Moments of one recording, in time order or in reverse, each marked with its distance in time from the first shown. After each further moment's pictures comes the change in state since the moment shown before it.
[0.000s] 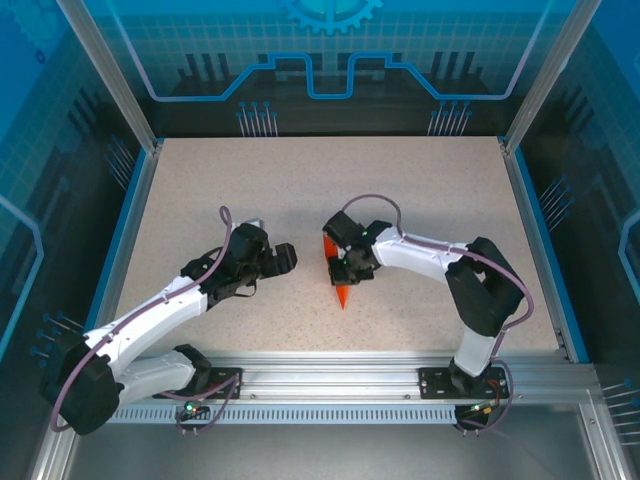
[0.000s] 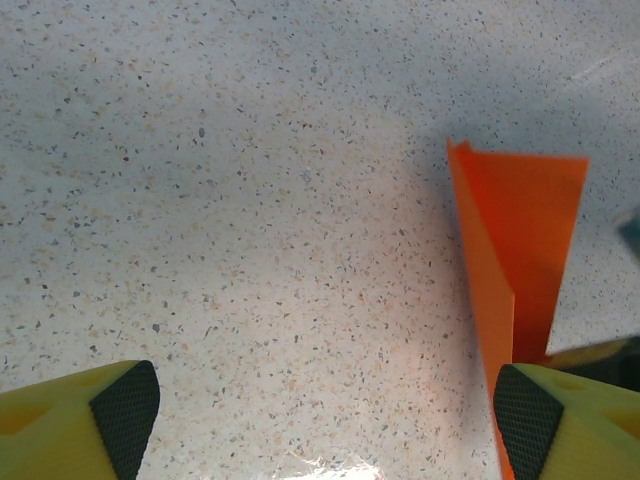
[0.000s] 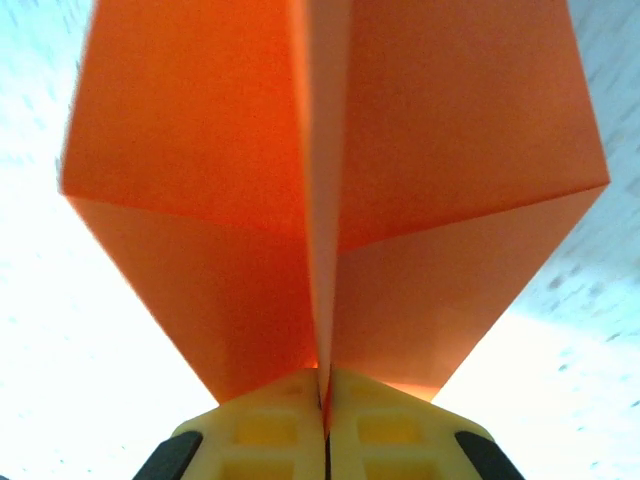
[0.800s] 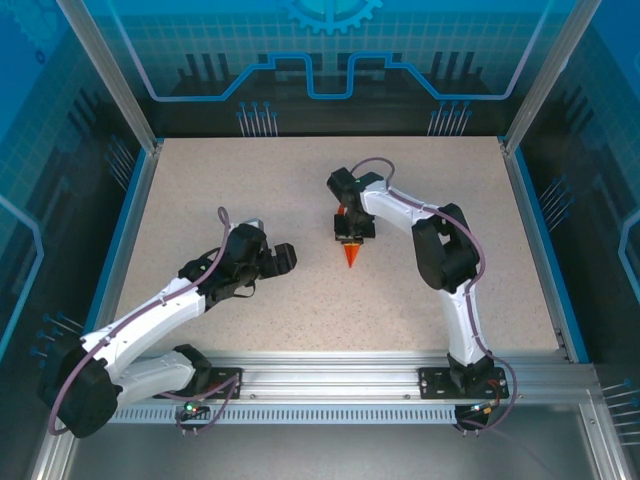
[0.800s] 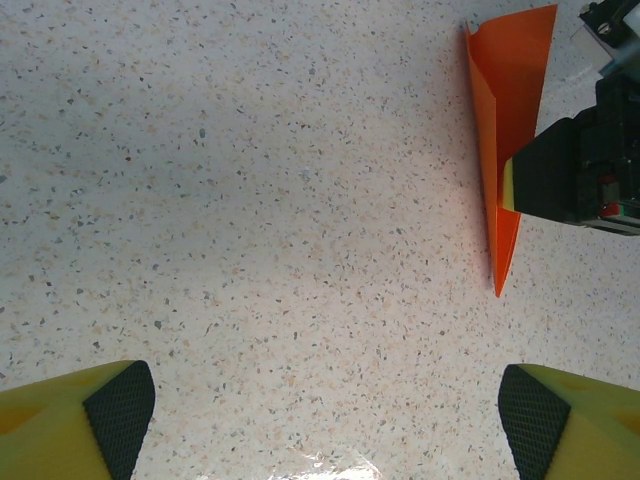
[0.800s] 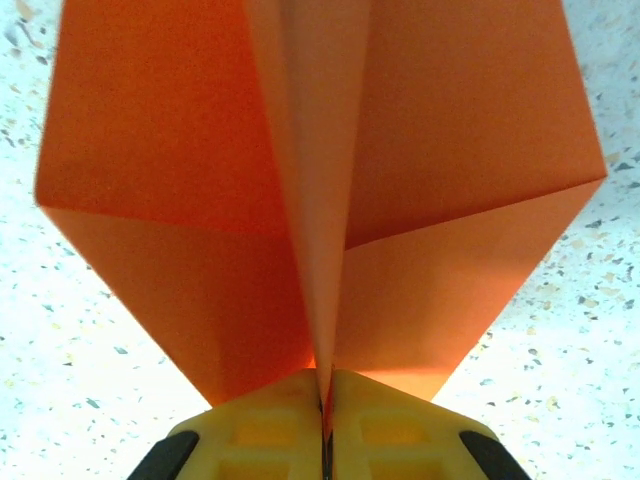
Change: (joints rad) left arm 0.000 -0.018 0.000 -0.013 0.001 0.000; right arm -0.185 0.405 0.518 -0.277 0.089 -0.040
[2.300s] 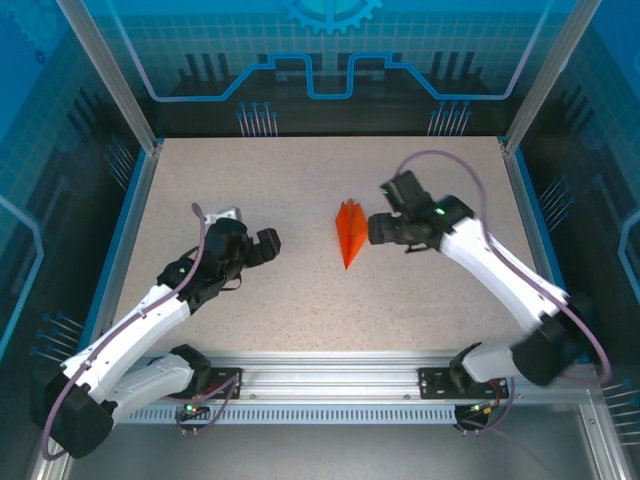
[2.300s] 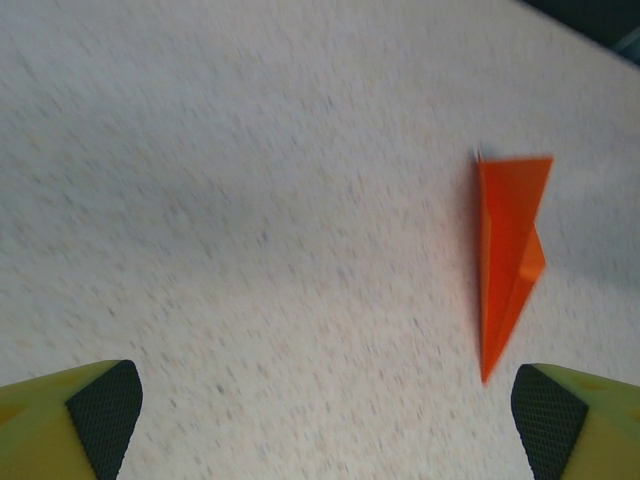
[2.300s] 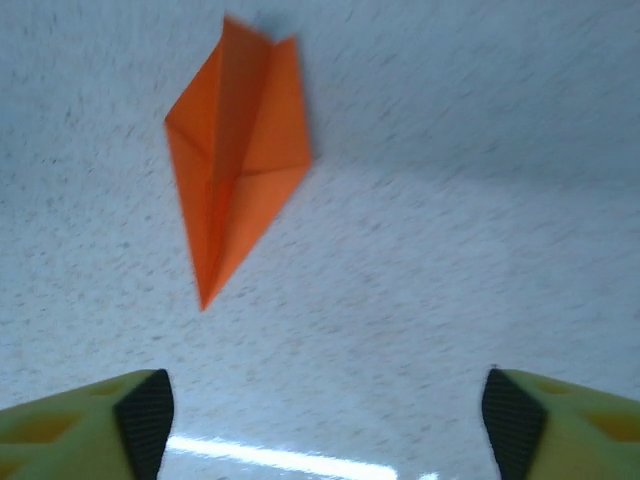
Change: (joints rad) left arm 0.088 -0.122 0.045 -0.037 -0.142 0.046; right arm -0.021 -0.884 -0.499 0.077 0.255 -0.148
